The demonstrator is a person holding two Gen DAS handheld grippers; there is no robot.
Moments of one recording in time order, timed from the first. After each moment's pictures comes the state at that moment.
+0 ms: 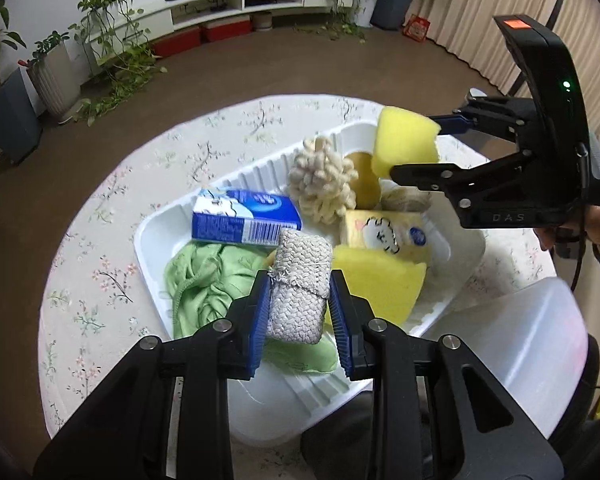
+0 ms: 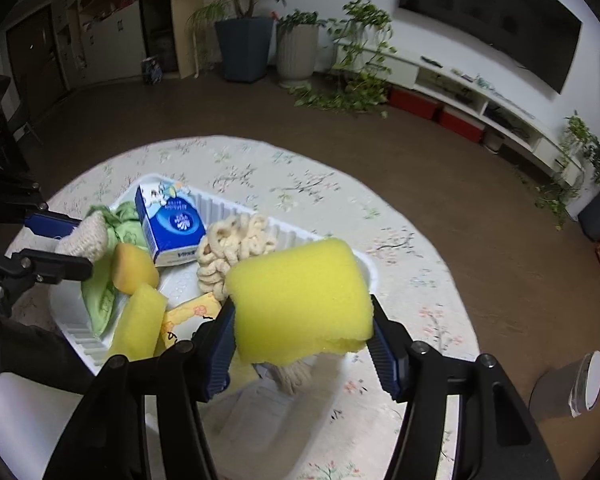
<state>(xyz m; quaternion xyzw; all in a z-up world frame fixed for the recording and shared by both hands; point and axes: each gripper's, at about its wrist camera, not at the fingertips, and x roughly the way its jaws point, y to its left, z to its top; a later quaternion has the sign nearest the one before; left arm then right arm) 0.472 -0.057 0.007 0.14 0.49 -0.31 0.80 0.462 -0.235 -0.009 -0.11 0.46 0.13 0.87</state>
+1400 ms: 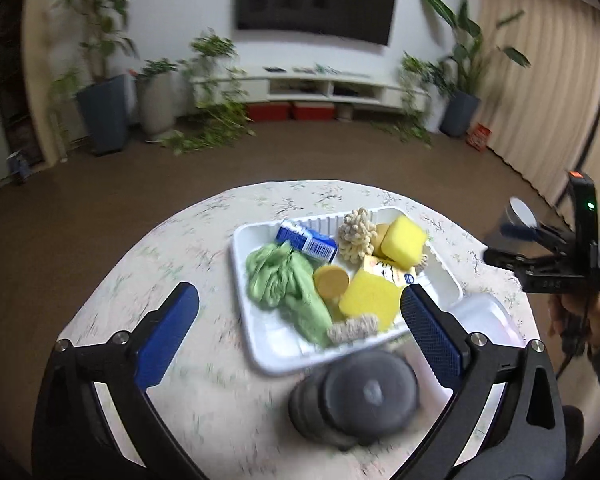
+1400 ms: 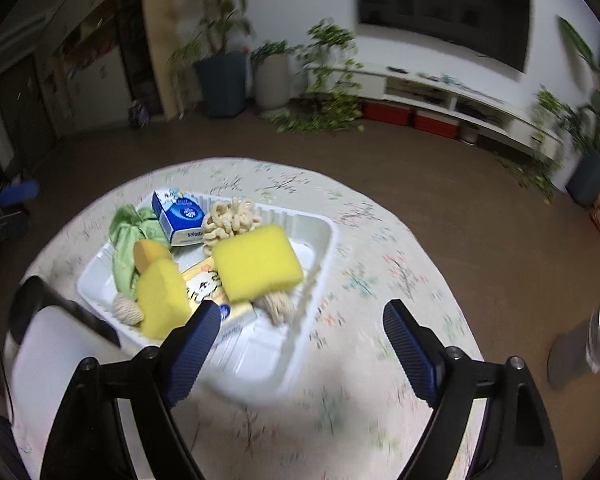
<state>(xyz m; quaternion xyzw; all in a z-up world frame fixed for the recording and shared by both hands) 0.364 0.013 0.077 0.03 0.35 -0.17 0.92 0.357 -0.293 0.021 -0.01 0.39 0.09 0.91</state>
